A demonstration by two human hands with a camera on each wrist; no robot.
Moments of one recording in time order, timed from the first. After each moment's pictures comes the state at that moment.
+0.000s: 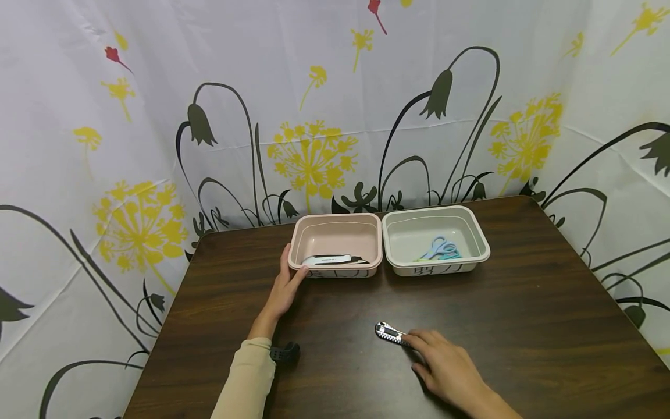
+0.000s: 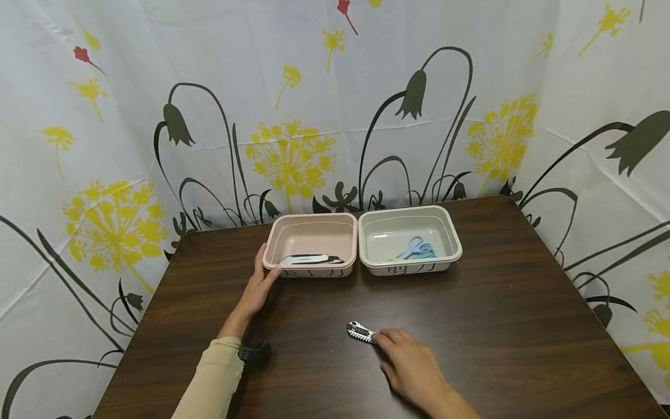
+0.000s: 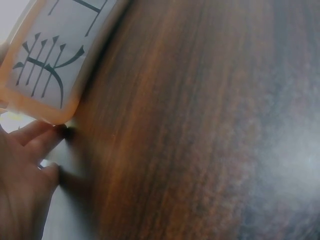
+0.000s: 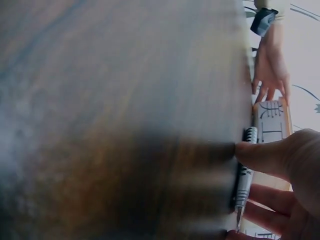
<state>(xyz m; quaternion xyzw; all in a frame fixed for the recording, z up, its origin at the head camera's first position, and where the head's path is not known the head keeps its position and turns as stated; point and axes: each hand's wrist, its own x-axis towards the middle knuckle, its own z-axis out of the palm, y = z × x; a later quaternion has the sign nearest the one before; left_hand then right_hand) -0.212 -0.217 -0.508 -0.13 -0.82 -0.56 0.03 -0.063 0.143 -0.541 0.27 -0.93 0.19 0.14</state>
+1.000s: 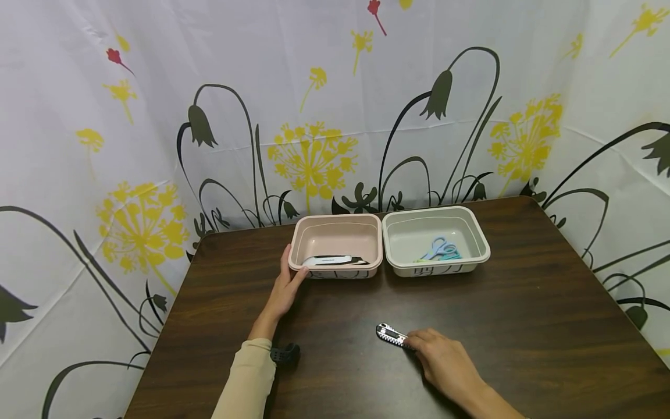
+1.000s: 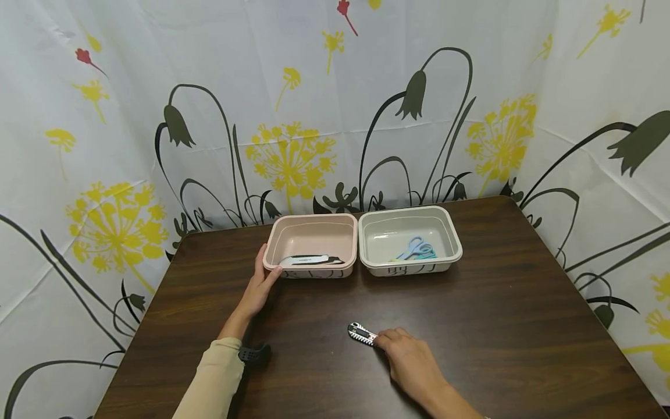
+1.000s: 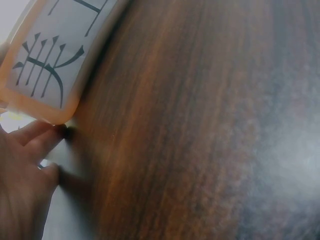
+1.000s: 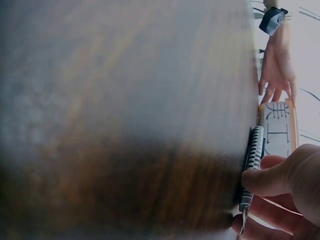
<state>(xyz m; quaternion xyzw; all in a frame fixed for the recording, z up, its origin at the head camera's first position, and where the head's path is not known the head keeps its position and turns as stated) -0.209 -0.215 -0.507 -0.11 -0.83 -0.55 0.04 -0.074 0.139 -0.544 0.29 -0.92 0.20 0.20</state>
